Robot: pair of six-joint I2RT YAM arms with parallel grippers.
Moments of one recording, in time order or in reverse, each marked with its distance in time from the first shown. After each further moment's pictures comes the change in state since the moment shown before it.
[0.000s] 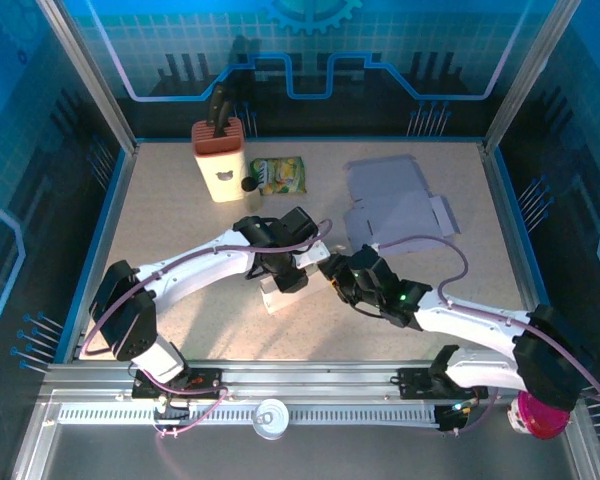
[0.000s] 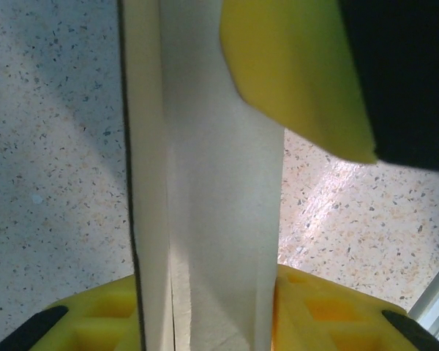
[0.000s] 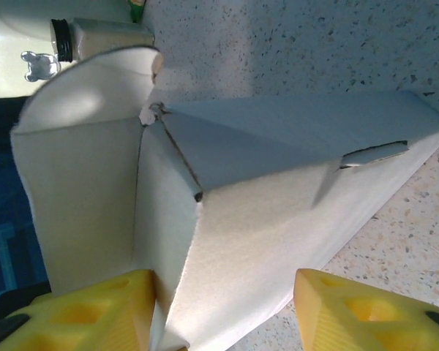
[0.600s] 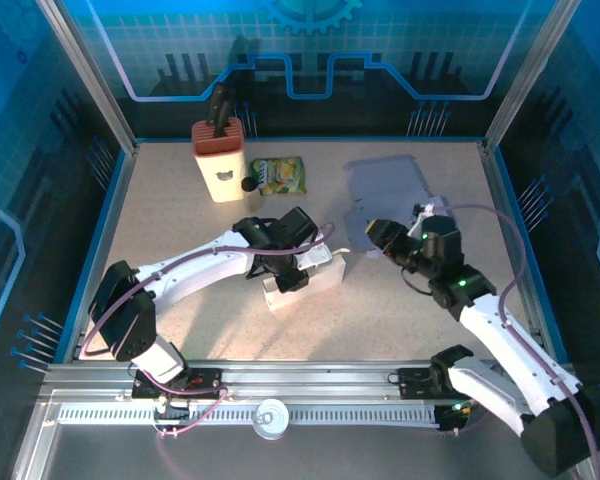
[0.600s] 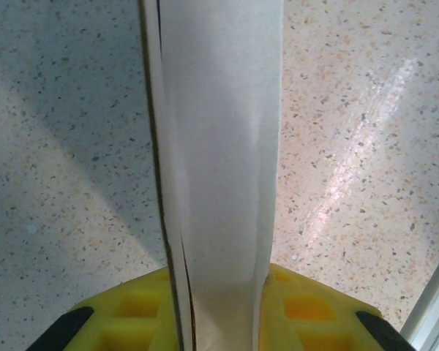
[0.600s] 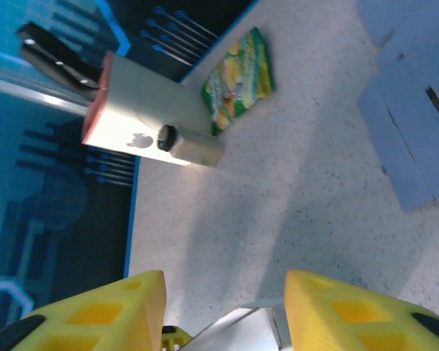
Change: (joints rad) left arm 0.001 -0.007 -0.013 0.032 0.057 0.079; right arm -0.536 -0.301 0.146 -0.282 -0.377 -0.630
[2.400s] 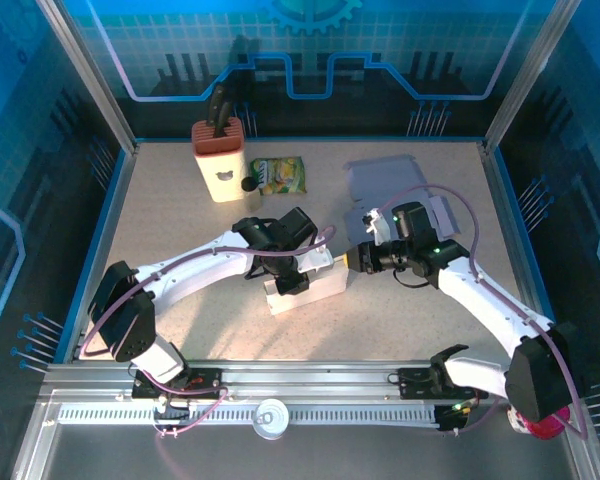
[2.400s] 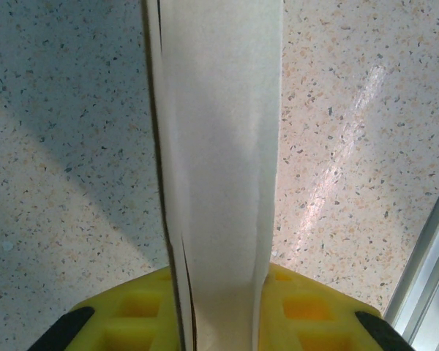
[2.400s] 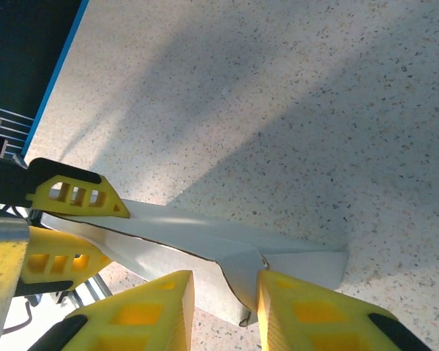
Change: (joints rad) left arm 0.000 -0.001 0.000 -0.011 0.052 0.045; right arm 0.089 0.293 0.116 -0.227 -0.249 -0.614
